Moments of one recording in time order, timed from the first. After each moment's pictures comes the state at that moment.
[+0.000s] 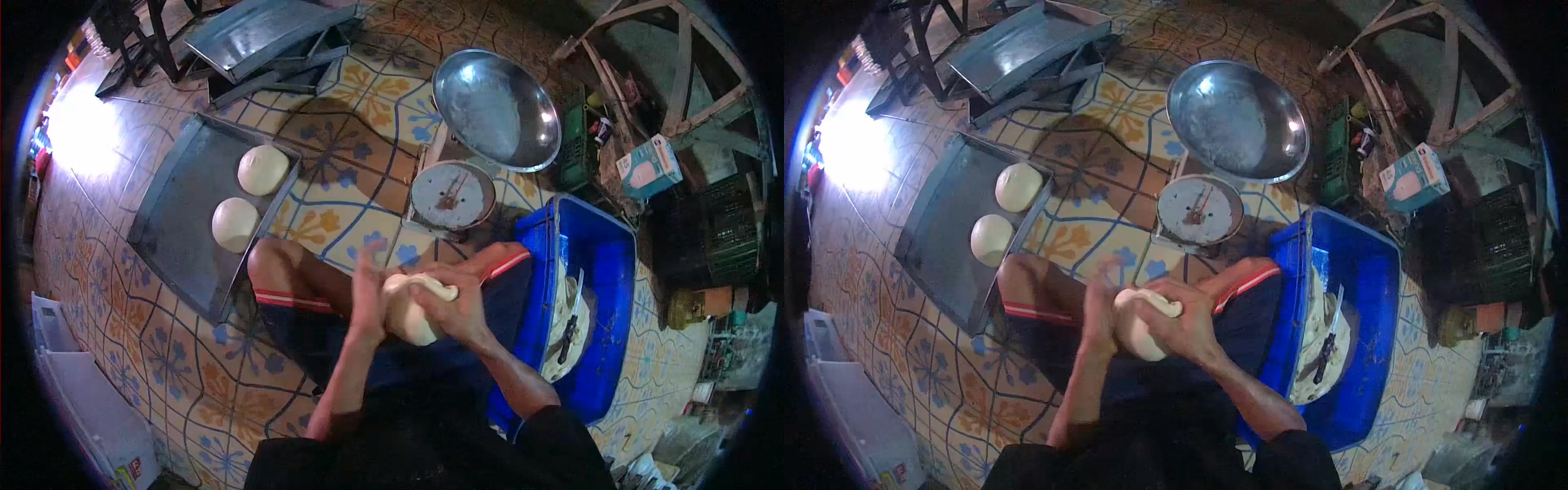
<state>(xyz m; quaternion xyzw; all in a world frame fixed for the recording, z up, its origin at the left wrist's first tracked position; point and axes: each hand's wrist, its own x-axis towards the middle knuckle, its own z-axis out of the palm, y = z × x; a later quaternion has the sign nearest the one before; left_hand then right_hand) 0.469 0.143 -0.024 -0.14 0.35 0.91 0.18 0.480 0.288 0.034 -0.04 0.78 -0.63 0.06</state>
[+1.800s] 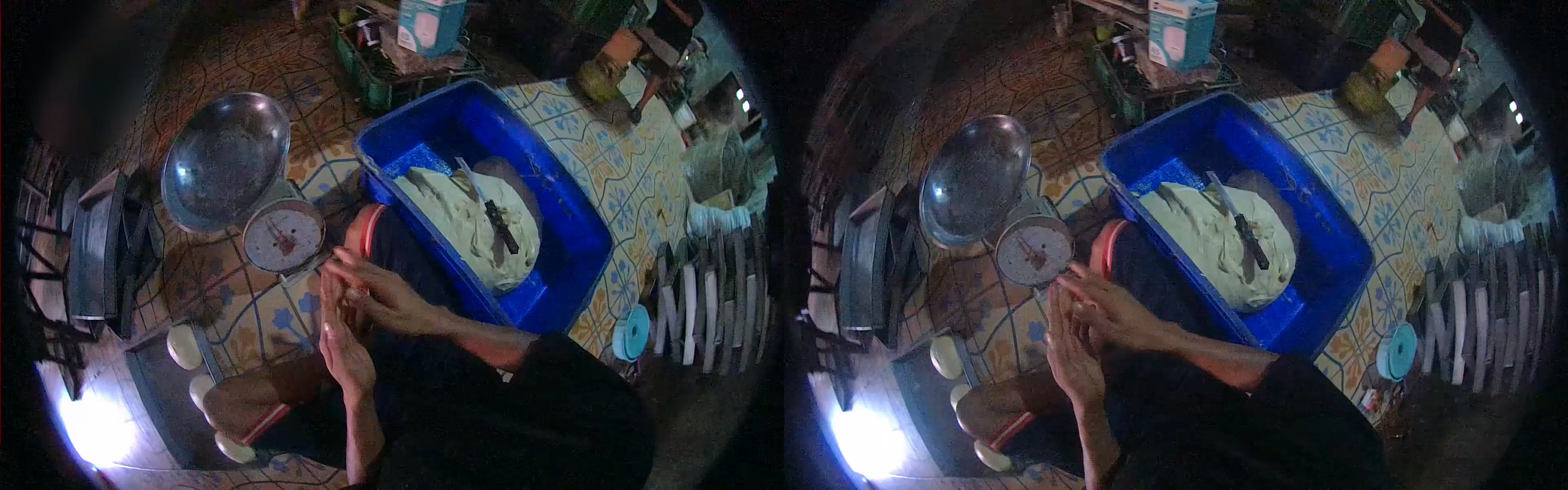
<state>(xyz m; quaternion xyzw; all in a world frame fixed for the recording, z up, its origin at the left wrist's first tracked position) 0.509 0.253 0.017 0.14 0.49 0.83 0.22 0.535 0.388 0.019 0.02 0.80 -0.58 -0.13</state>
